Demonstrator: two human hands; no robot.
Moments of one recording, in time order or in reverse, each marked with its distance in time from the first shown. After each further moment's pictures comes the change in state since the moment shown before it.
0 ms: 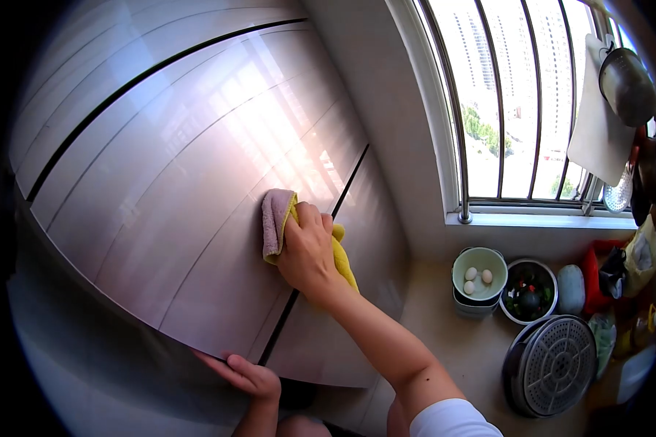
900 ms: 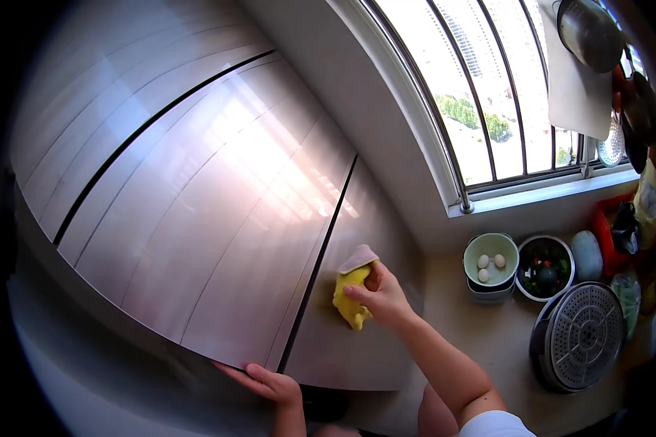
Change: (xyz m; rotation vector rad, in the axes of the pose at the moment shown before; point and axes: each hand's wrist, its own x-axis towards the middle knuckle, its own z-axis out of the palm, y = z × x) left_hand 0.002 -0.002 0.000 -0.011 -0.033 -0.007; right_hand -0.101 0.055 -0.069 1.203 -0.130 0.830
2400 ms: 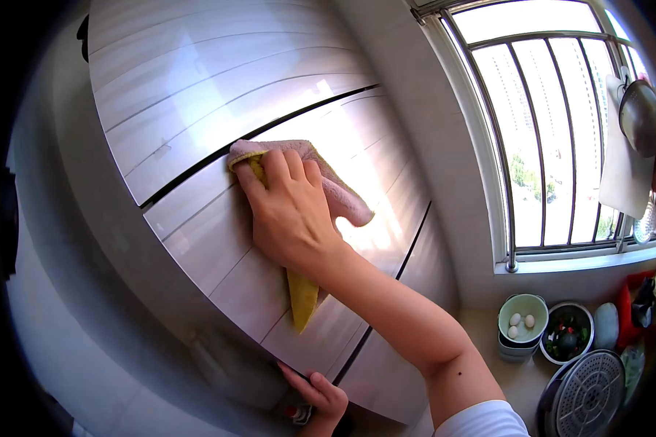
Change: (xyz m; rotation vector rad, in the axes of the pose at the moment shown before) left_hand -0.007 -0.006 0.000 0.007 -0.011 0.005; right_hand 0.107 -0.125 0.275 -1.218 -0.043 -1.339
